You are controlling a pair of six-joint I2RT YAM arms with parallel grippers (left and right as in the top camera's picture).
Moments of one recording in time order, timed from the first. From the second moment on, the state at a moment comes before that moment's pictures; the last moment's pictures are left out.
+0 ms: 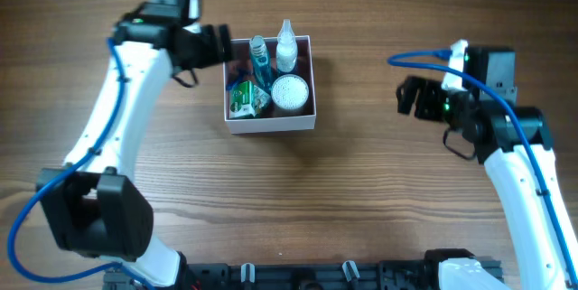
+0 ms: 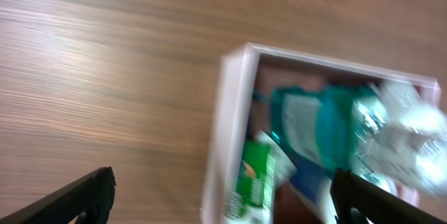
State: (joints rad) left arm -0.10 1.77 1.58 -0.94 0.07 -0.37; right arm 0.04 1.26 1.10 -0.78 -0.10 0.19
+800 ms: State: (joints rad) left arm 0.12 1.69 1.58 -0.95 0.07 -0.35; right arm 0.07 1.30 1.18 -0.72 -0.05 0.08
